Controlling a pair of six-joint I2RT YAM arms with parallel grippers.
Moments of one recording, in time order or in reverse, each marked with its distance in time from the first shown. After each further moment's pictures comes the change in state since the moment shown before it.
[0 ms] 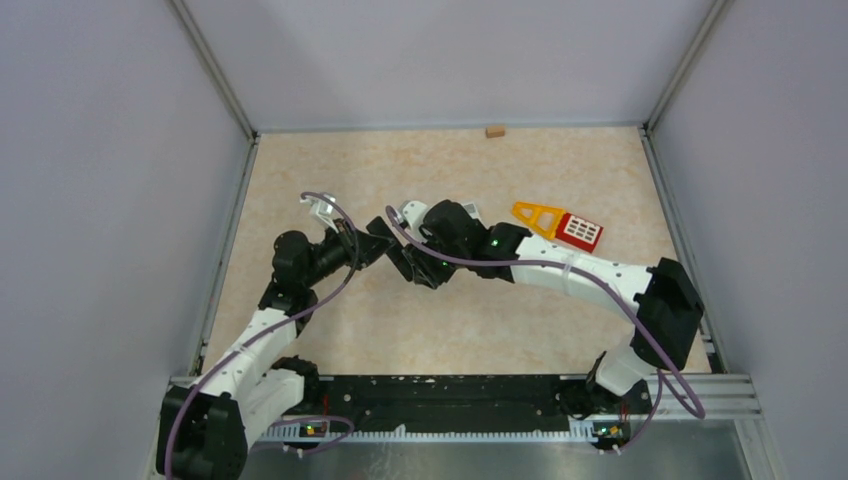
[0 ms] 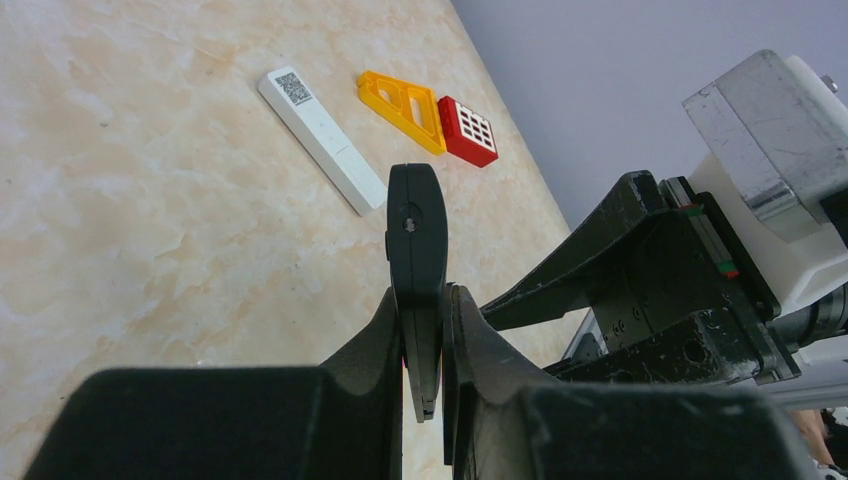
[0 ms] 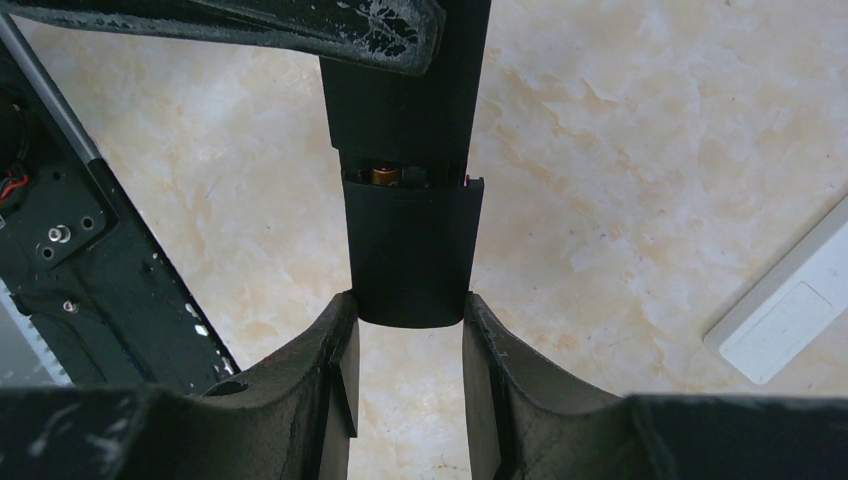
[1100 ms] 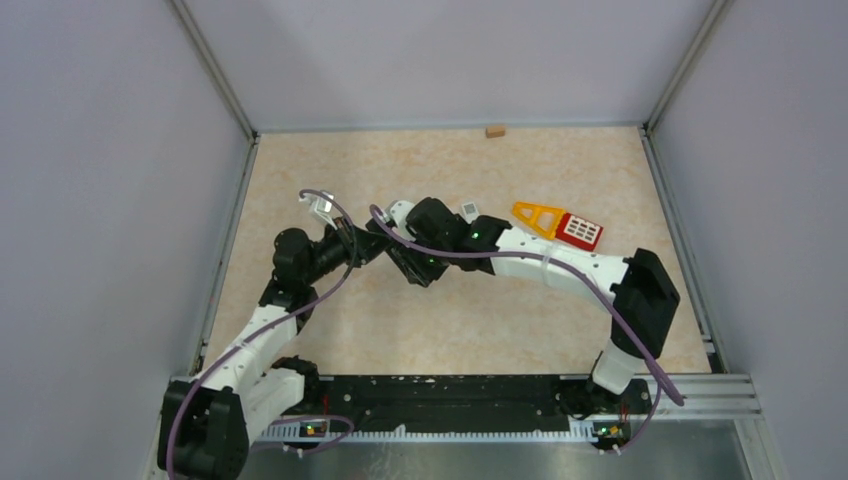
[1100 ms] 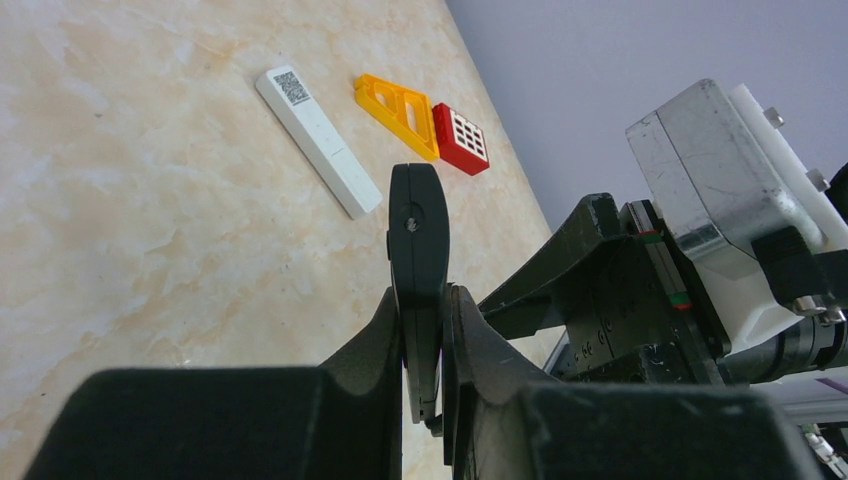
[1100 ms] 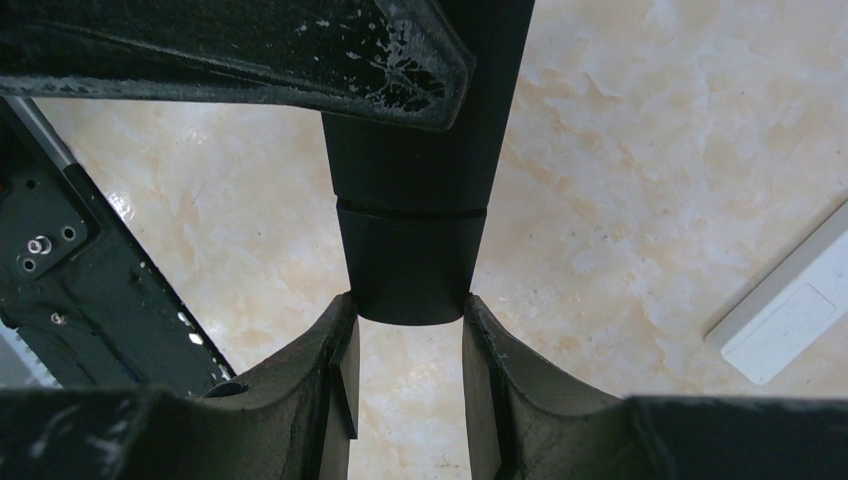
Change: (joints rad) left arm 0.004 0.026 0.009 0.011 0.002 -0.066; right arm 0.018 0.112 0.128 -0.095 0.037 0.009
